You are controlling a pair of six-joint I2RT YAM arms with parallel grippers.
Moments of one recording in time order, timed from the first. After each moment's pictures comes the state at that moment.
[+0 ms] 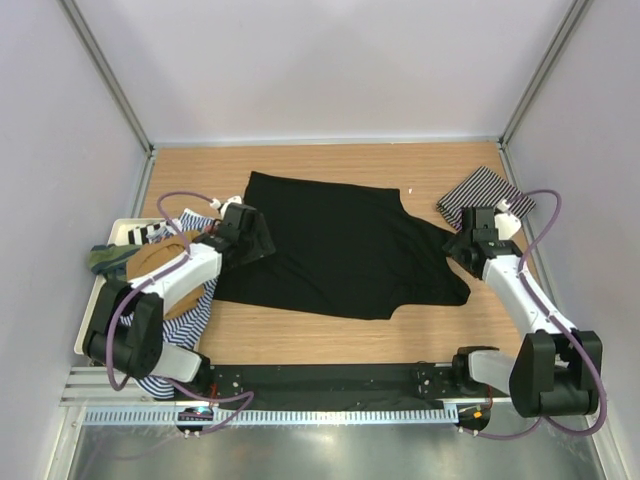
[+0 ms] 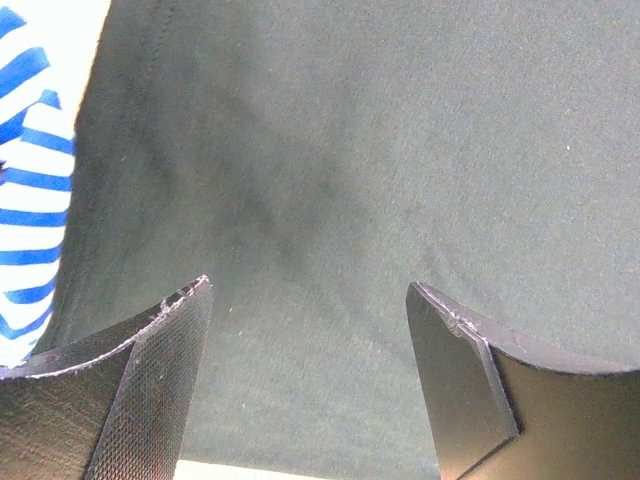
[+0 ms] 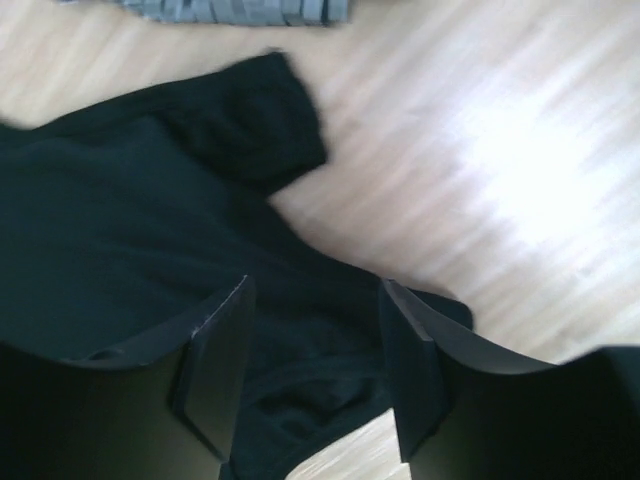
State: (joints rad) left arm -0.38 1.44 0.82 -0.28 -0.18 -0.65; right arm 0.02 1.17 0.74 -0.54 0.35 0.77
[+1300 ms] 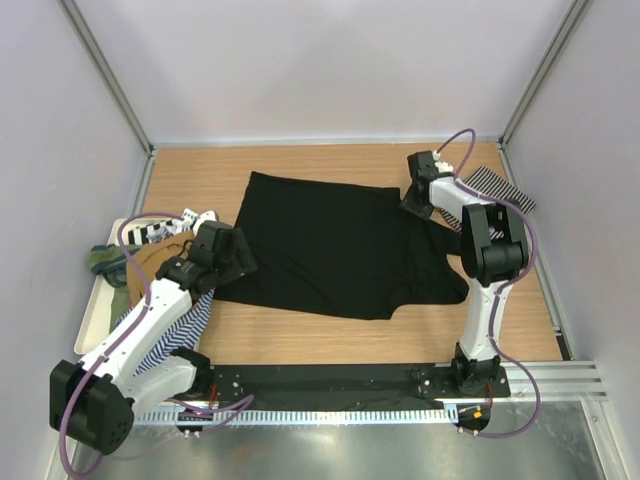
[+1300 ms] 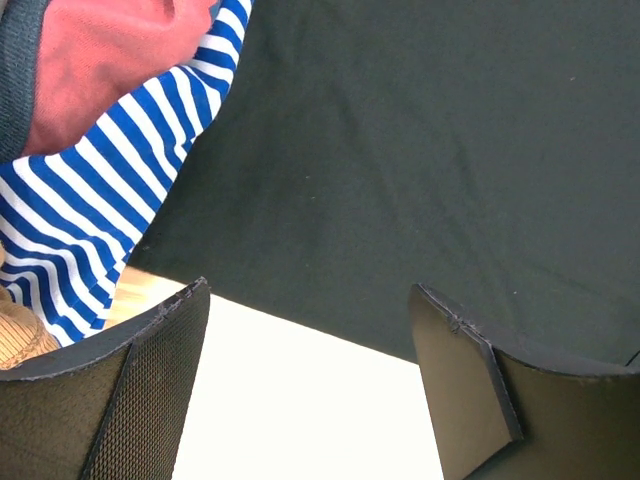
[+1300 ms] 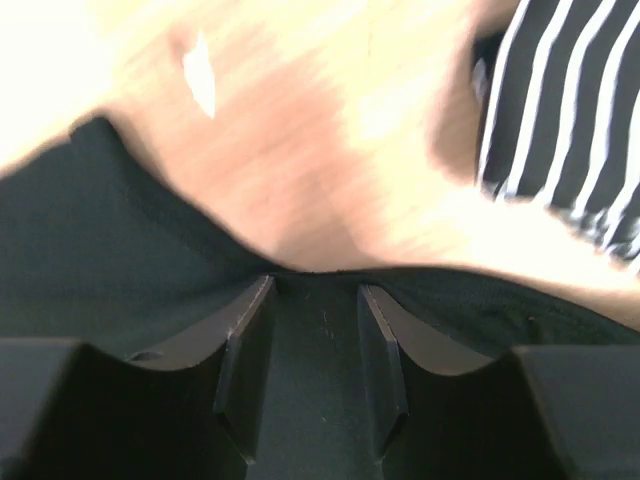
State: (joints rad) left arm -0.38 1.02 0.75 -0.62 -0.21 -0.71; right arm 0.17 2.03 1.42 -0.44 0.26 0.65
